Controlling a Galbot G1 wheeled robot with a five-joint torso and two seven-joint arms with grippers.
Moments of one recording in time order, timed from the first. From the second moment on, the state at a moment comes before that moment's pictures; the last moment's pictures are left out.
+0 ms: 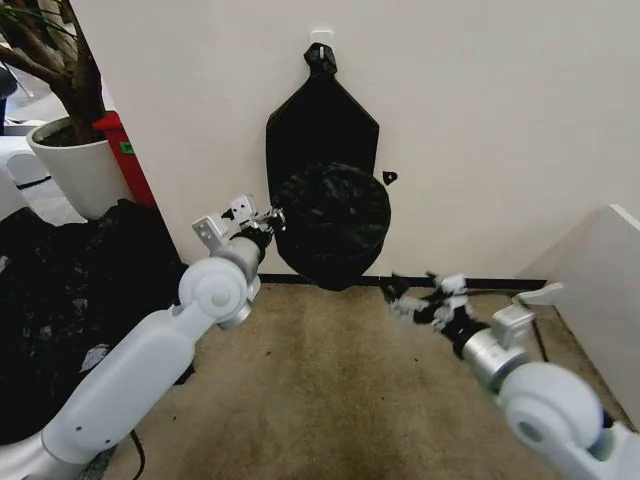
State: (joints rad) left arm 0.63 -0.93 0.09 -1.96 -1.21 0.14 -0.62; right arm -1.26 0.71 0.42 2.42 1.02 -0.39 0.39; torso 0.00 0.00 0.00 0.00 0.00
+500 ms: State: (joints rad) left arm 0.53 -1.02 0.39 -1.87 -0.80 0.05 -0.47; right arm -1.00 0.74 0.32 2.43 1.54 -0.50 0.70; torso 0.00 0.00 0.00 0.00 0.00
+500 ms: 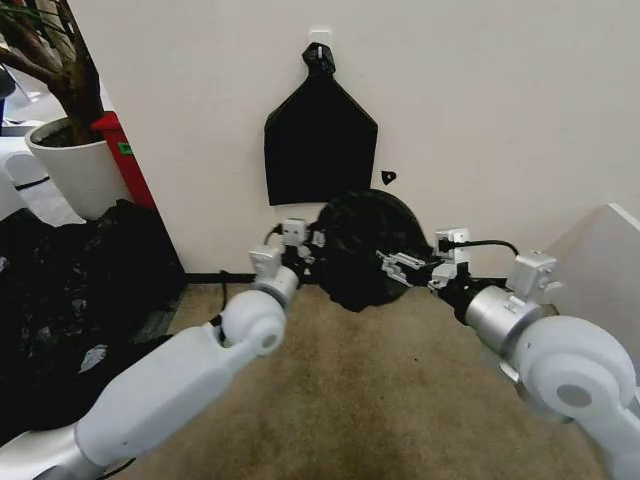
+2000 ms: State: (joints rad) left arm 0.49 -1.09 0.48 -1.93 -0.69 0.02 -0.44; right arm -0.63 0.96 0.03 2.02 1.54 -0.45 1.11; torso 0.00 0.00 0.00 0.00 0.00
